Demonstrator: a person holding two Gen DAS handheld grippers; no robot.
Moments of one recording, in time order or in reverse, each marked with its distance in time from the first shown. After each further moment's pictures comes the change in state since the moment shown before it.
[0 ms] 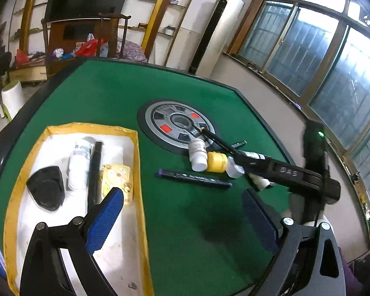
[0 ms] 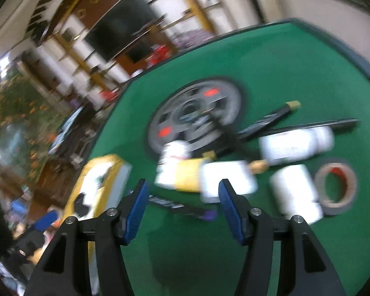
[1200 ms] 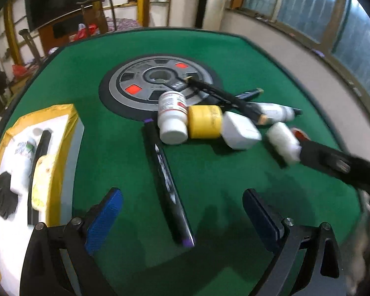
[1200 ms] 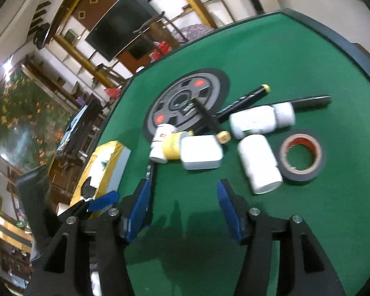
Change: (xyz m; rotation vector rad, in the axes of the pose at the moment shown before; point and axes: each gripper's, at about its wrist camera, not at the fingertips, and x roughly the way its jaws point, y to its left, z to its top) left arm 0.130 -0.084 -0.022 0.144 0.207 0.223; right arm -0.058 -0.047 -0.026 0.052 -0.010 -0.007
